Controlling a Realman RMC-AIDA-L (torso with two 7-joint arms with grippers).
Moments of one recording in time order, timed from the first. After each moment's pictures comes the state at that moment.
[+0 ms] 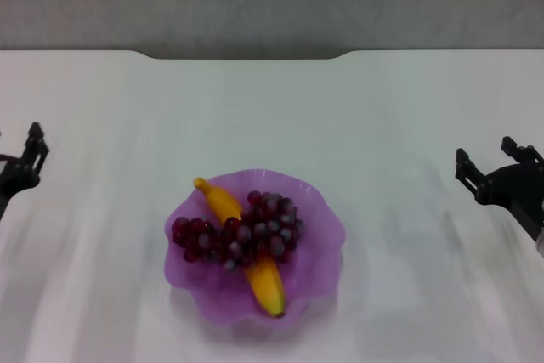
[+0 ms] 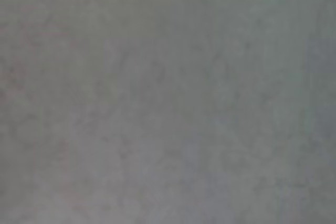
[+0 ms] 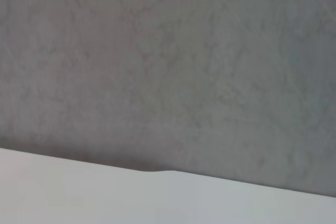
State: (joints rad) left arm -0.37 -2.04 2.00 0.26 -0.63 1.02 -0.17; right arm 0.50 2.02 0.55 0.24 -2.05 -0.87 0.06
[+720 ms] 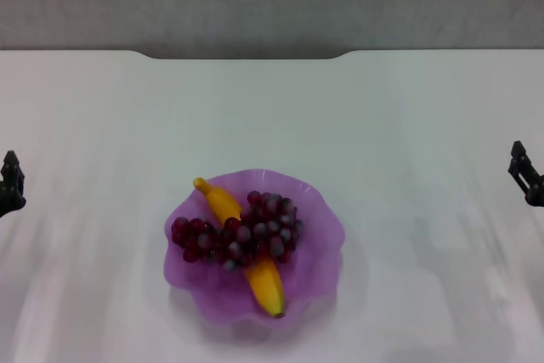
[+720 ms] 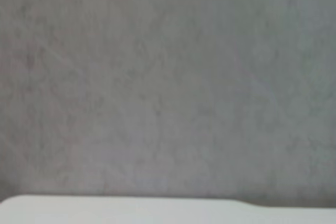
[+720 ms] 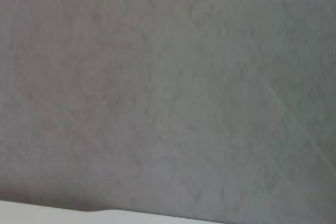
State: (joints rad) left arm -0.37 -2.04 1.99 0.23 -0.68 0.94 -0.18; right arm 0.40 2.02 0.56 0.24 -1.96 -1.06 -0.02
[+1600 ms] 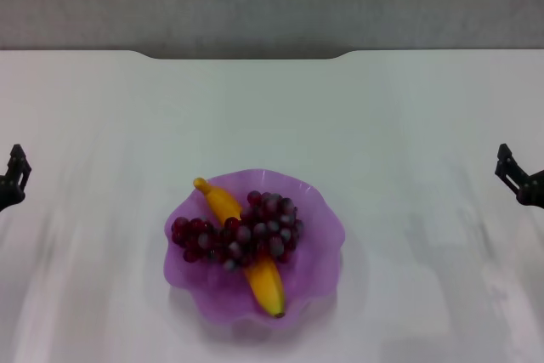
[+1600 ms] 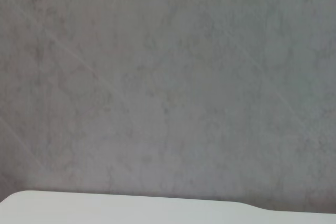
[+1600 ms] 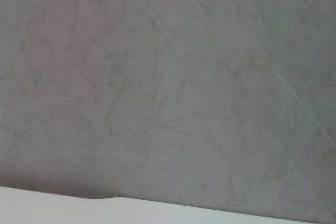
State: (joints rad) left arm -0.38 -2.04 1.99 0.23 -0.71 0.93 -0.18; right arm 0.42 2.02 0.55 0.24 -1.96 -1.01 -0.01
